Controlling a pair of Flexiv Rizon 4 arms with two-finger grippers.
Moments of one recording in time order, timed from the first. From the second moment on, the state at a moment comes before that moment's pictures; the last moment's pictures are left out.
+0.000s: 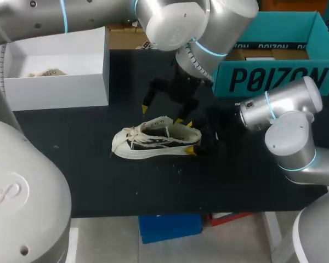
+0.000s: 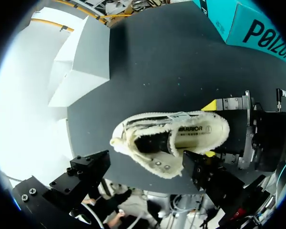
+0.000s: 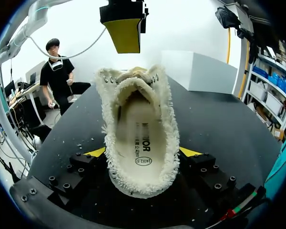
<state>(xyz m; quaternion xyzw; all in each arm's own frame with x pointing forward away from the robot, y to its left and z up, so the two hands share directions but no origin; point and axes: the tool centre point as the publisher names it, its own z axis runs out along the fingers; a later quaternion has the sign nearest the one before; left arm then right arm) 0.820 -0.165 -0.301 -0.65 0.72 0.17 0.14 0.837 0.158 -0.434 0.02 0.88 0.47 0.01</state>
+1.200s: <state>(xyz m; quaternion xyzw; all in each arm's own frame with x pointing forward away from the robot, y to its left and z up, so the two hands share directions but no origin) 0.806 -0.150 -0.362 -0.67 0.70 0.19 0.17 0.837 0.158 -0.434 0.02 0.88 0.47 0.01</state>
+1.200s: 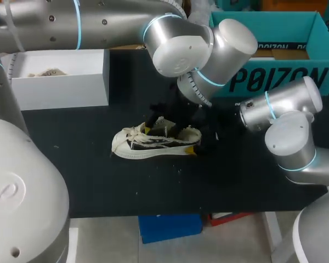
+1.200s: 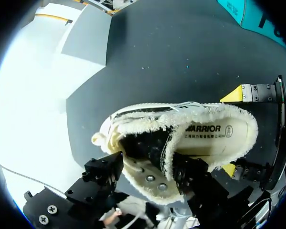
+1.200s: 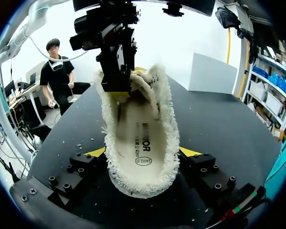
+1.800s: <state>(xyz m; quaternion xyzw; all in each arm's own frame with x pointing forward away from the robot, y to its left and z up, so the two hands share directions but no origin) 0.816 -0.146 -0.352 -0.68 0.69 0.18 0.18 0.838 0.158 -0.434 0.02 0.88 0.47 0.01</state>
